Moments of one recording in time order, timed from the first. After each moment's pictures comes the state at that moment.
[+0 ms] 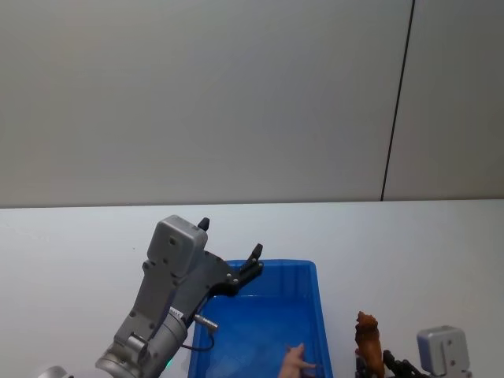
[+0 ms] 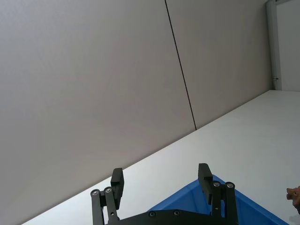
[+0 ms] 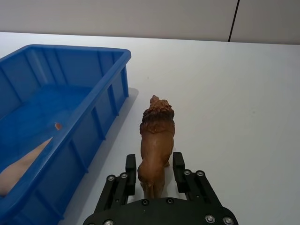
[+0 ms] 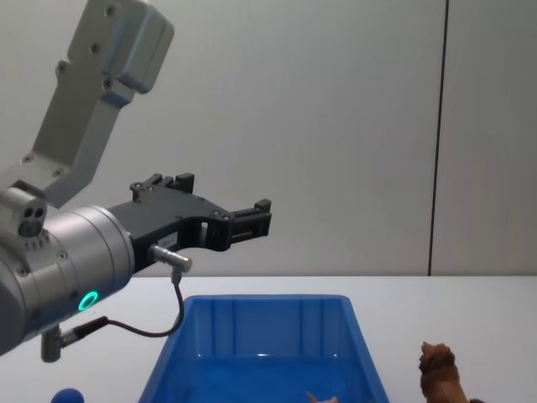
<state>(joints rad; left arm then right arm) -0.24 0.38 0.45 -1.63 -0.20 0.01 -0.01 -0.09 0.16 -0.32 -1.59 0.16 0.12 -0.05</state>
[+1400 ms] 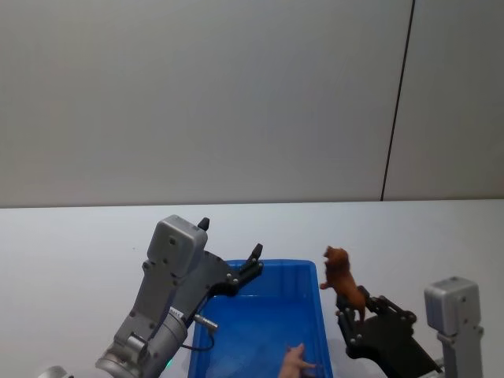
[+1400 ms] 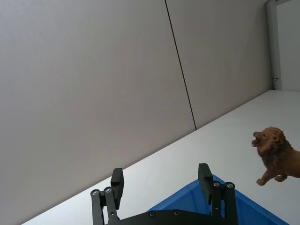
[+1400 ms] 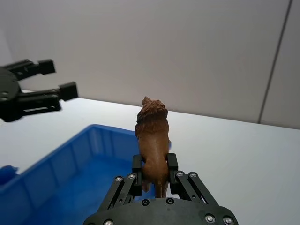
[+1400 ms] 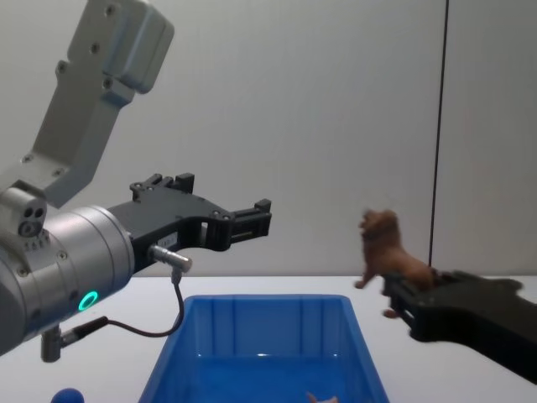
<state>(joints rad) -0.24 0.38 0.45 -1.63 -0.20 0.01 -0.01 -0.05 0.16 -0.30 -1.68 0.14 0.00 0.11</state>
